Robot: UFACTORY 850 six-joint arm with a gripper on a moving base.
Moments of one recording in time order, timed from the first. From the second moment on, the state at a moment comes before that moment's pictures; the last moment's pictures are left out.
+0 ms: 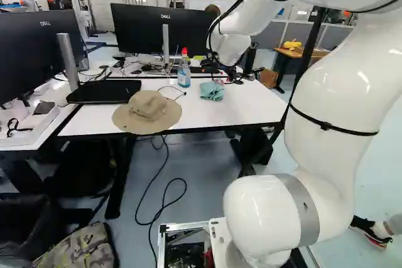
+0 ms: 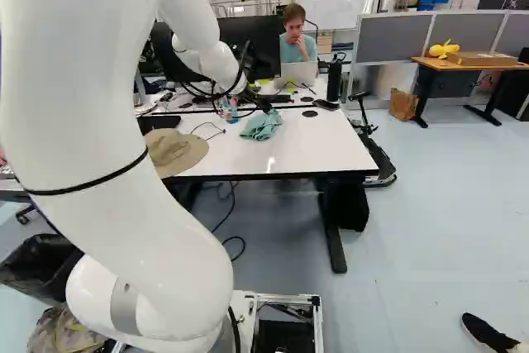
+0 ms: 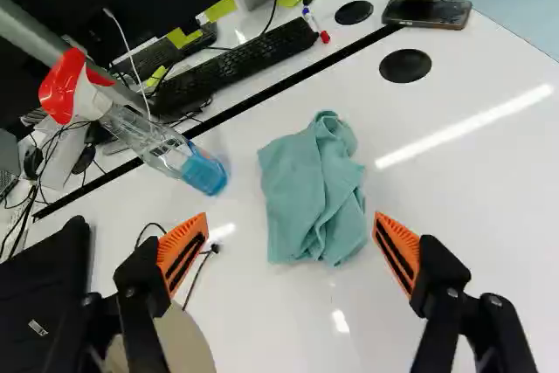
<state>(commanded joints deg) -0.8 -6.1 -52.1 22.9 3.6 0.0</state>
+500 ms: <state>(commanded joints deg) -0.6 -2.6 -44.7 19.3 10.9 0.0</state>
